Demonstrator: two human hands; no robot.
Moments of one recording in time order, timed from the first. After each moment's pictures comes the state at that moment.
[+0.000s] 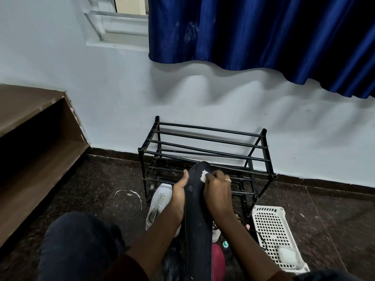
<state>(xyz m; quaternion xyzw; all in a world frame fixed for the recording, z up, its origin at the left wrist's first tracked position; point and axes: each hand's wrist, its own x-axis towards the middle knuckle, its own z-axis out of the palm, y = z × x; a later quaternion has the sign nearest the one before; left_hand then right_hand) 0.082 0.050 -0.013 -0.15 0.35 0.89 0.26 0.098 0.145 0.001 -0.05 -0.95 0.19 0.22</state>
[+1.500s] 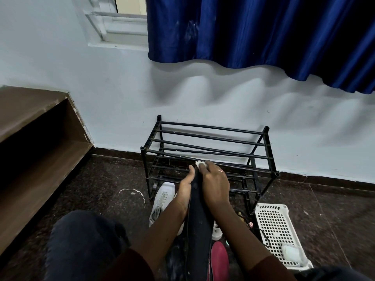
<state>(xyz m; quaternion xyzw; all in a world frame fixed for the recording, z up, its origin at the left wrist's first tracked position) 0.080 0.058 -0.010 -0.12 0.36 0.89 0.27 0.085 0.139 0.004 0.03 -0.95 0.13 0.27</state>
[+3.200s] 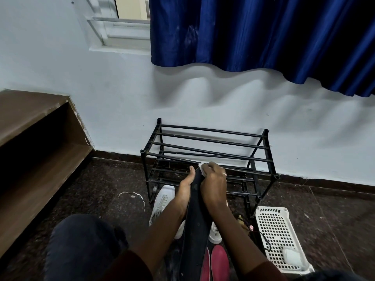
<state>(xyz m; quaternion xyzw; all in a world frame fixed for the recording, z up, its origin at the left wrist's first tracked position) 0.074 0.055 -0.005 -0.11 0.41 0.86 0.28 0.078 0.133 0.003 -0.03 -0.92 0.29 0.28</state>
